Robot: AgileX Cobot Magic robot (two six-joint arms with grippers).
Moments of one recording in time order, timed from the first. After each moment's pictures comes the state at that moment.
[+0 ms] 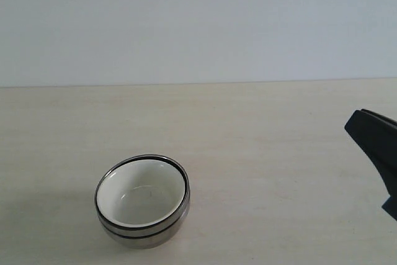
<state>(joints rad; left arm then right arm) -0.19 0.16 -0.06 -1.01 0.31 0.39 0.73 0.73 -0.09 0.23 -0.69 0.16</state>
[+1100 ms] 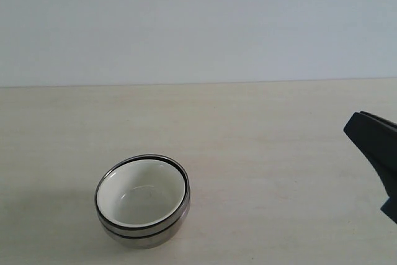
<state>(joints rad) 0.07 0.00 0.00 -0.13 0.30 0.04 0.73 0.73 -0.09 0.23 -0.69 0.16</state>
